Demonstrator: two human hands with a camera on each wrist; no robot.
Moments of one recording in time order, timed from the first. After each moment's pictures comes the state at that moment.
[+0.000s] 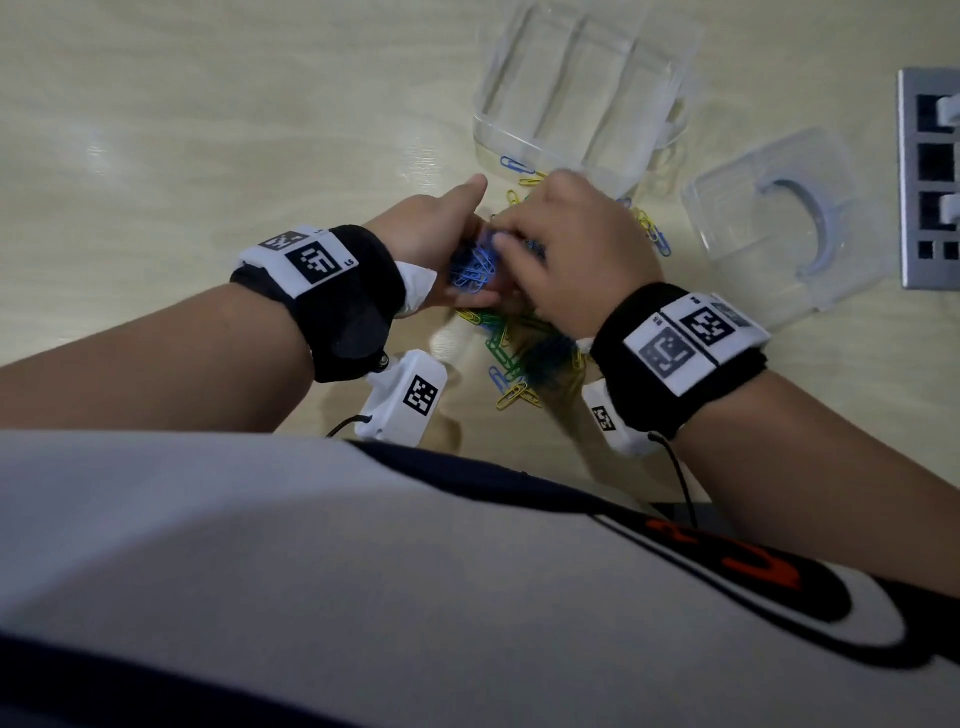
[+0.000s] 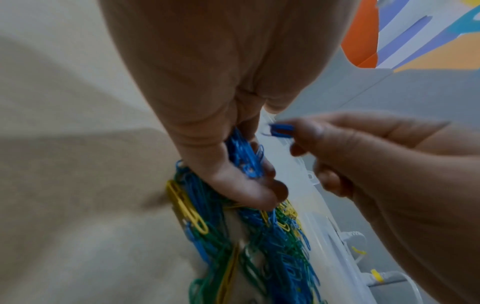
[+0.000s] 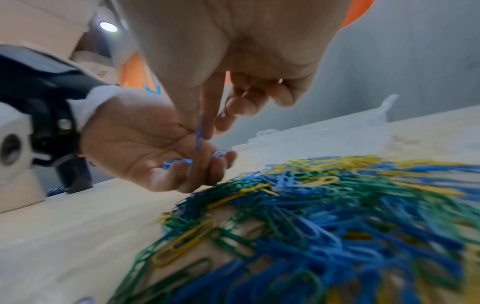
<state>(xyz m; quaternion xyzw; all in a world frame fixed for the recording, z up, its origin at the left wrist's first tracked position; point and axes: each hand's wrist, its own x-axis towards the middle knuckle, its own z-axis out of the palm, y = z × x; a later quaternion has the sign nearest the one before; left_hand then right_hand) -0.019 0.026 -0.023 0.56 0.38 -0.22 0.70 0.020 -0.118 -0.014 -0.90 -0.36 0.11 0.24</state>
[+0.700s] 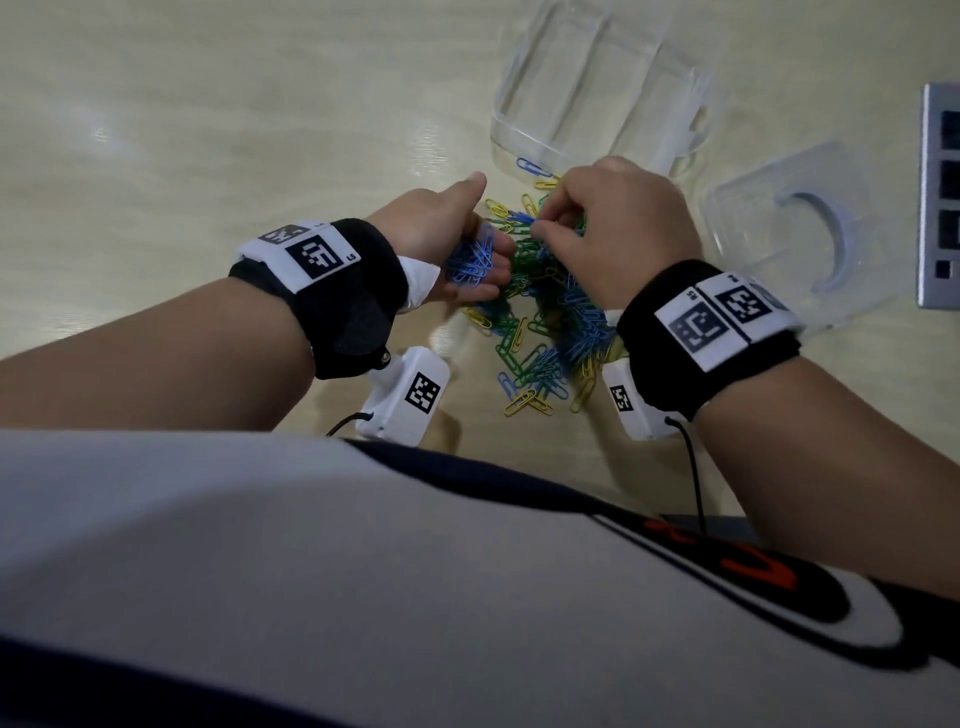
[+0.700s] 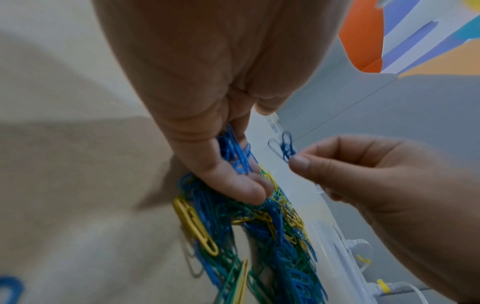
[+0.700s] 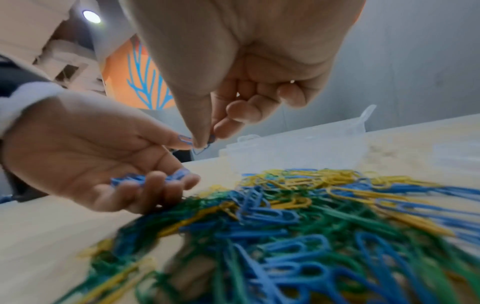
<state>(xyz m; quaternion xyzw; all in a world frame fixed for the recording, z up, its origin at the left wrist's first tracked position) -0.014 0.034 -0.024 0.55 0.39 -0.25 0.70 0.045 -0.113 -0.010 -0.93 -0.29 0.14 0.18</state>
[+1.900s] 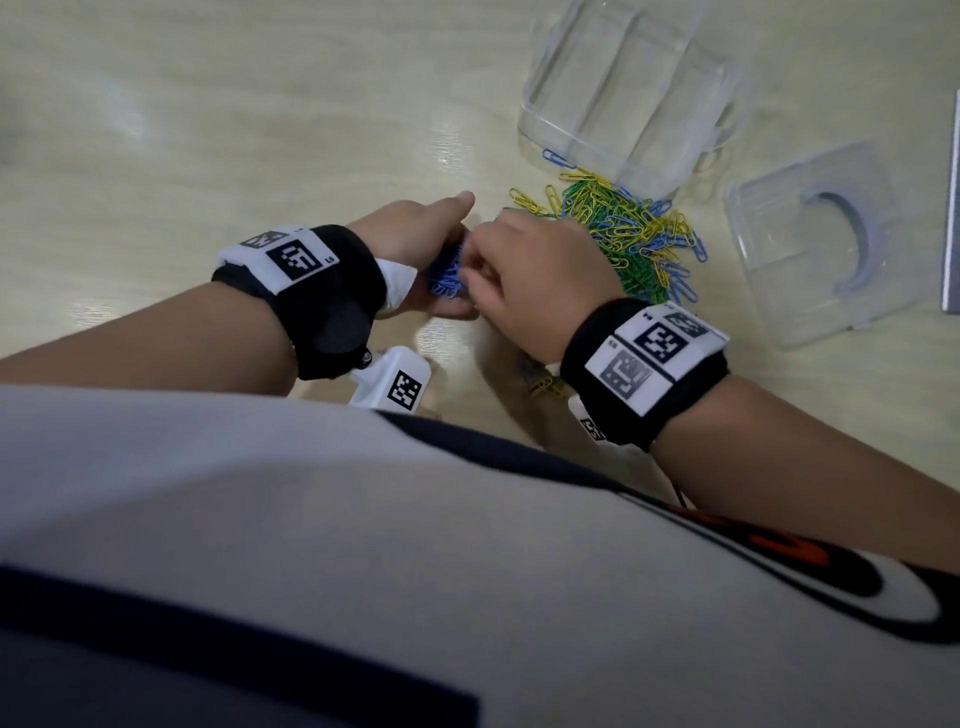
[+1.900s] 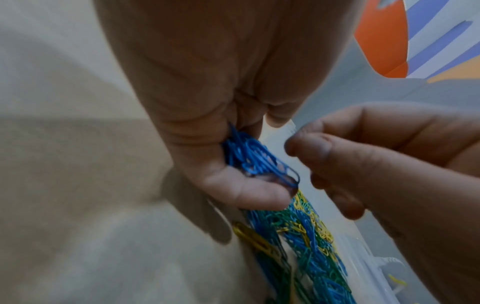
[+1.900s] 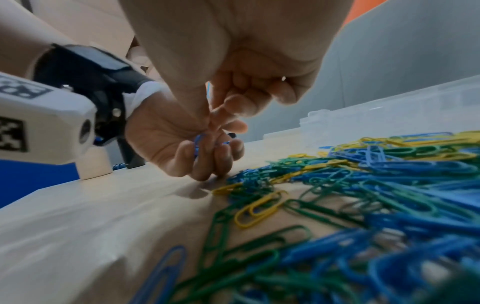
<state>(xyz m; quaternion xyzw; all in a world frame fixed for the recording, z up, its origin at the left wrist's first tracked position) -0.047 0.052 -0.024 0.55 0.42 -0.21 0.69 -0.011 -0.084 -0.017 -0.86 -0.46 0.14 0.18</state>
